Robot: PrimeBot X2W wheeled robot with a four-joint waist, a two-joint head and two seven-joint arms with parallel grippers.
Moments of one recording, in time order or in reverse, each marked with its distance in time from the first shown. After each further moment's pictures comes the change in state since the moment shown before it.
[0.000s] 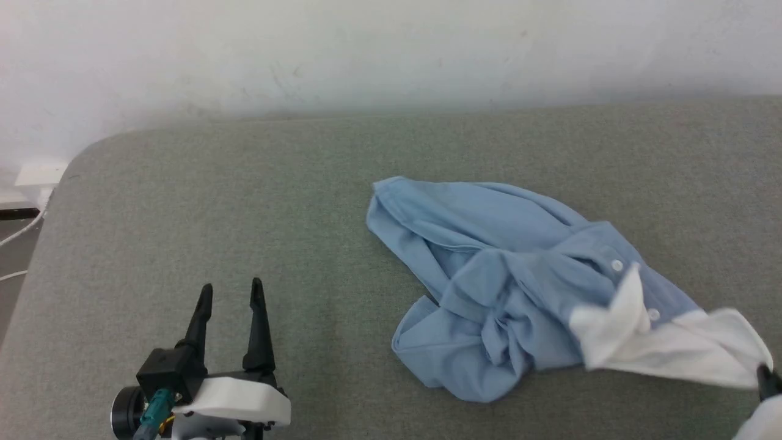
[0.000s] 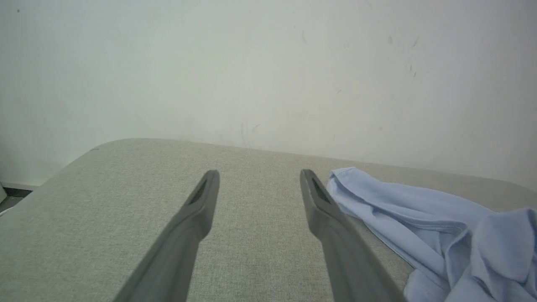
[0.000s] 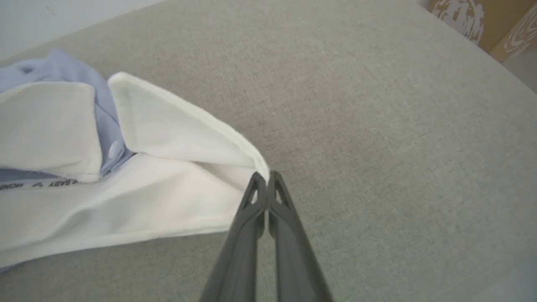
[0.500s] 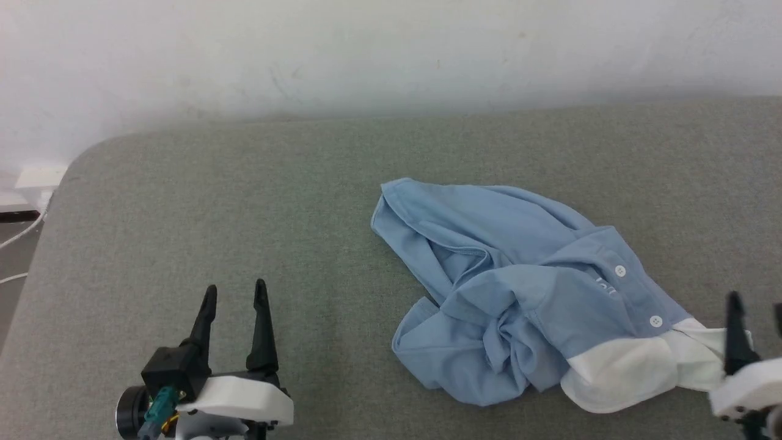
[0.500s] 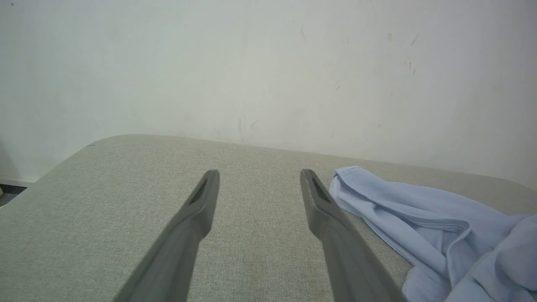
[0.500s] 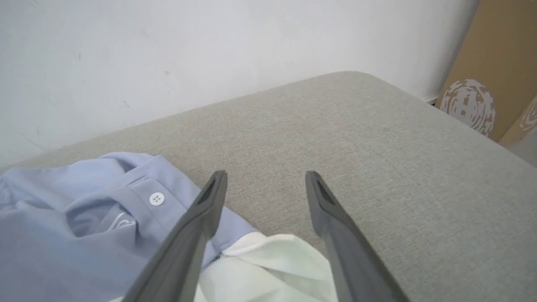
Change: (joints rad) left arm -0.009 -0.008 0.002 0.025 0.001 -0.009 0.000; right arm -0.046 0.002 0.053 -0.021 0.041 -0.001 -0.258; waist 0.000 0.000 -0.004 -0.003
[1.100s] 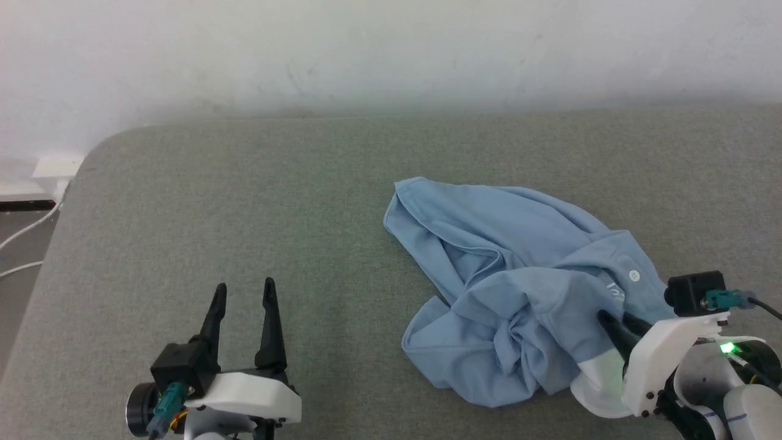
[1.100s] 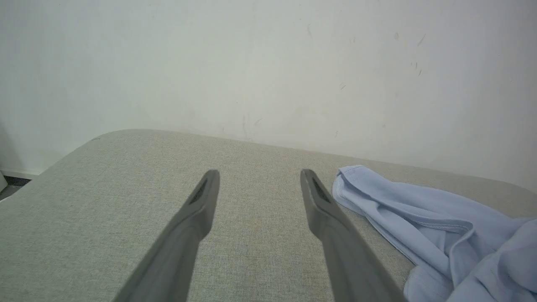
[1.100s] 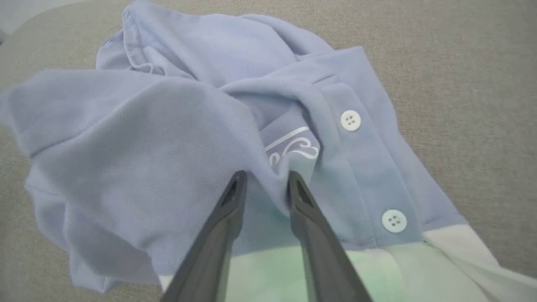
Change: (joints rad) left arm -0.015 -0.017 -0.008 0.022 0.000 -0.010 0.000; right arm -0.099 -0.173 0.469 0.013 0.159 0.000 0.439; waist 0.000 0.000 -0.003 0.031
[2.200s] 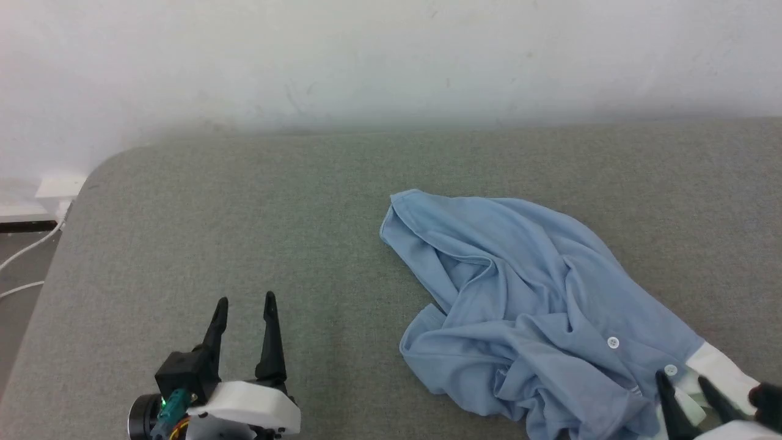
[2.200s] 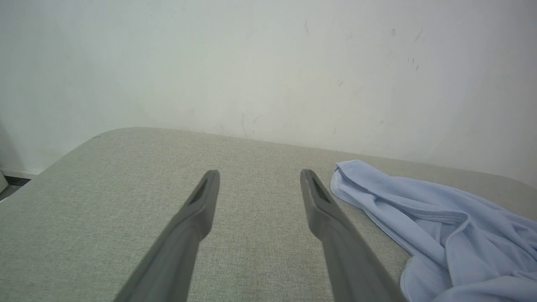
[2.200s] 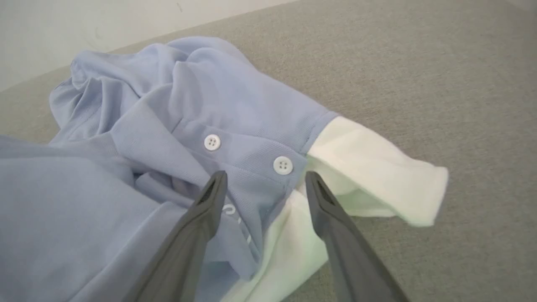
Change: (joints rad) left arm 0.008 -0.014 0.021 0.051 0.018 -0.024 0.000; right arm 0.339 0.143 -0.226 -0.107 -0.085 0.000 -0.277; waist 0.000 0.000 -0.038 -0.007
